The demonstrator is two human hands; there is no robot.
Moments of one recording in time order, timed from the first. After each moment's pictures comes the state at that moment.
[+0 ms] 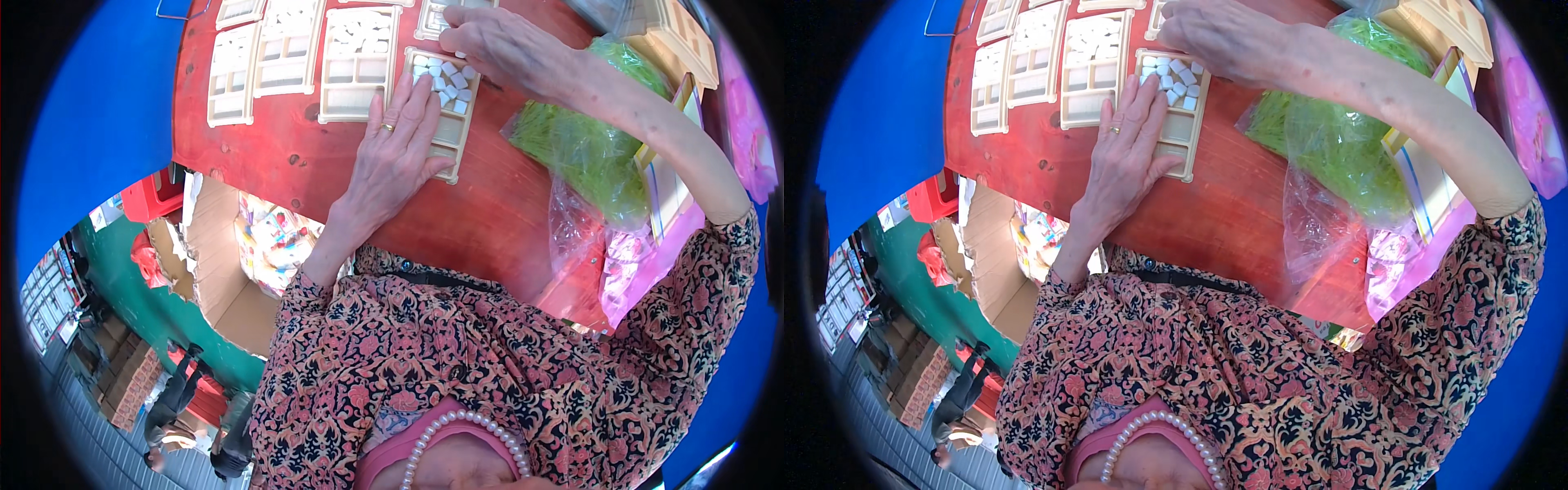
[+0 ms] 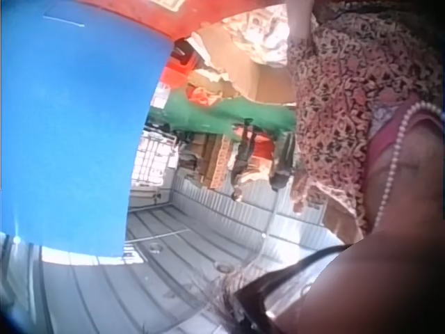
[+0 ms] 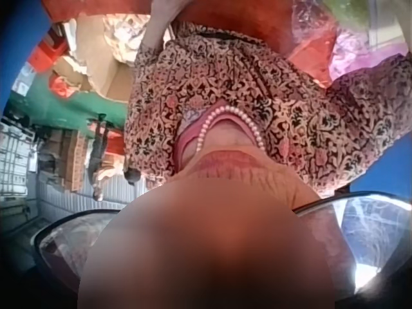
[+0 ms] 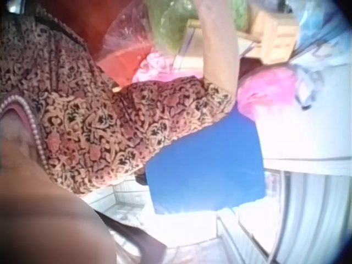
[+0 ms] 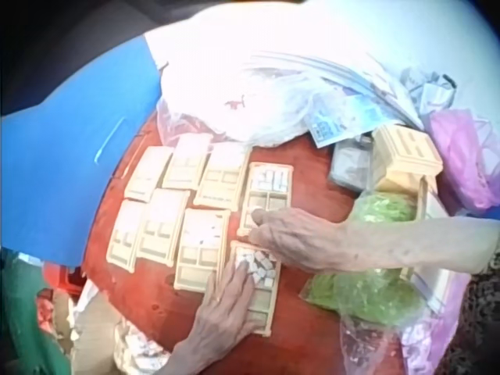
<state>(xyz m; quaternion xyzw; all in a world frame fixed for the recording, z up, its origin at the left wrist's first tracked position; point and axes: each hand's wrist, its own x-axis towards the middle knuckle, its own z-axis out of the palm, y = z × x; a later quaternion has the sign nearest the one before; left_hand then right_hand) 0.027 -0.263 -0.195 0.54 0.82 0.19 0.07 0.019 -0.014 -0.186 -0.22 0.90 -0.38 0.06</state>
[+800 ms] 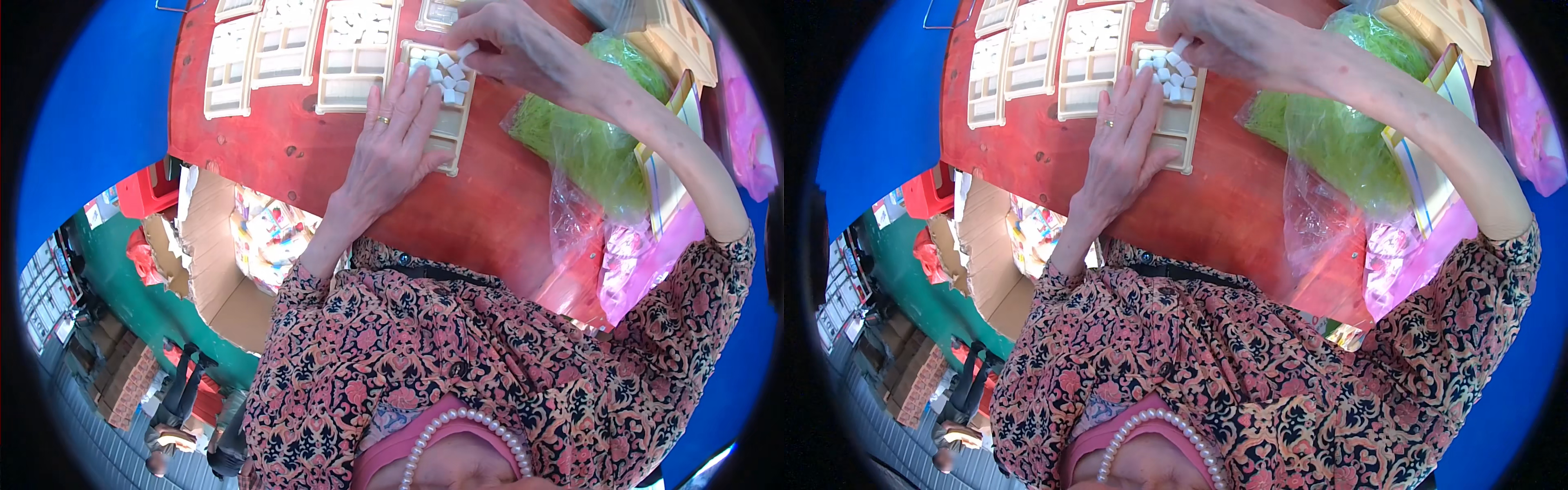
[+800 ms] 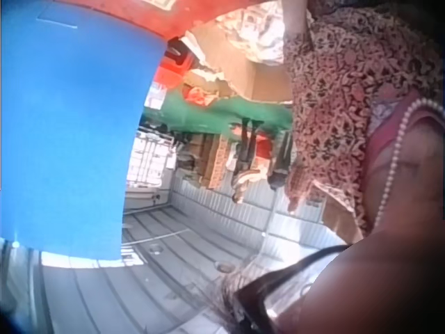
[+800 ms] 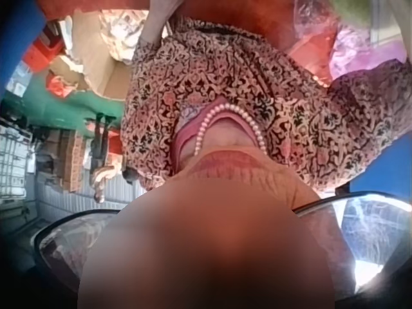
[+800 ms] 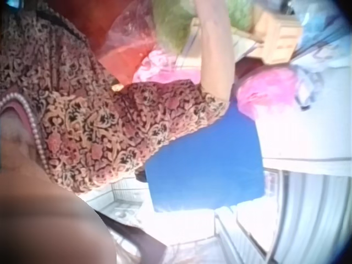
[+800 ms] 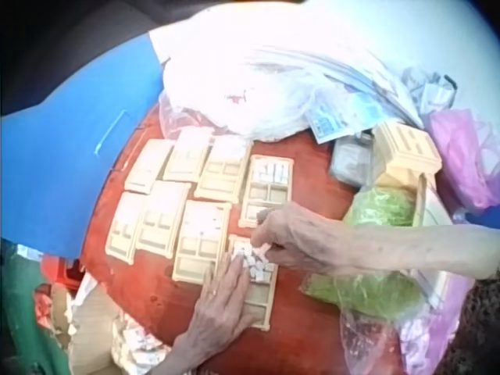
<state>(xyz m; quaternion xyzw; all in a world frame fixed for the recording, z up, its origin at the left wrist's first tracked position) 0.027 -0.268 -0.204 0.52 0.82 0.23 0.05 0.027 -0.018 -0.154 -0.21 0.89 -0.40 0.10</state>
